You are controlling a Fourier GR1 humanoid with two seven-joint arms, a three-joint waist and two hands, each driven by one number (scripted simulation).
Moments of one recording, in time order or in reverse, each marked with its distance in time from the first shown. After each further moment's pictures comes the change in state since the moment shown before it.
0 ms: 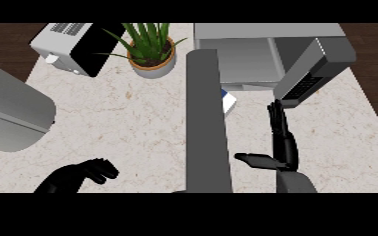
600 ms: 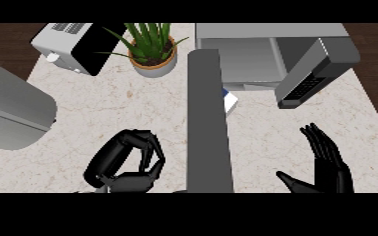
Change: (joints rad) left arm -0.282 -0.019 -0.225 0.207 -0.174 0.234 0.047; right arm 0.369 -0.097 0.002 -0.538 -0.146 0.148 0.179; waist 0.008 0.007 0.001
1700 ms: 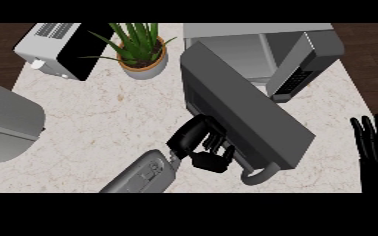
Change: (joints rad) left arm -0.542 0.039 -0.570 0.541 0.199 0.541 0.051; right arm 0.096 -0.145 -0.056 -0.370 -0.113 0.119 0.170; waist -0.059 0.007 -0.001
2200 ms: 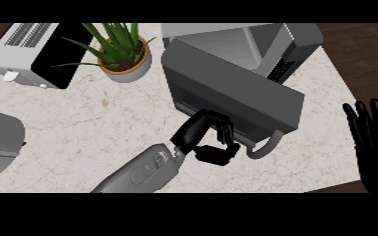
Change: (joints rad) left arm -0.102 0.025 -0.109 0.065 0.231 0.129 -0.021; right arm -0.072 -0.044 0.047 -0.098 -0.046 0.076 0.075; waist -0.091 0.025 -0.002
